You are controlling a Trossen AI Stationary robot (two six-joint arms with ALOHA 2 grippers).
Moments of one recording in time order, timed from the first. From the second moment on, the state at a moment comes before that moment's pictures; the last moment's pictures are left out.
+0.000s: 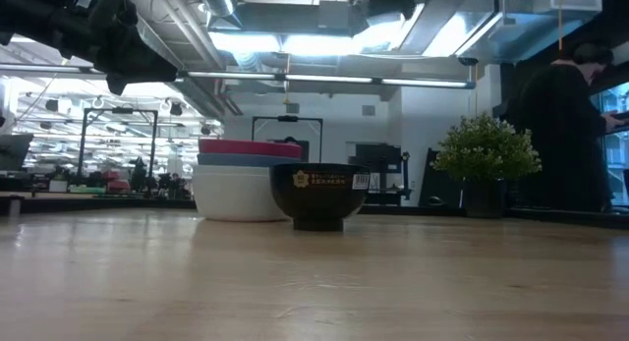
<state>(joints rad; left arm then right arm) 0.61 0.27 0.36 -0.32 0.18 -0.18 -0.50 1.48 1.76 -0.88 -0.34 -0.20</state>
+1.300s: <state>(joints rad) 0.61 0.27 0.36 -0.28 0.16 -0.17 -0.40 0.29 0.36 -0.26 -0.26 0.18</state>
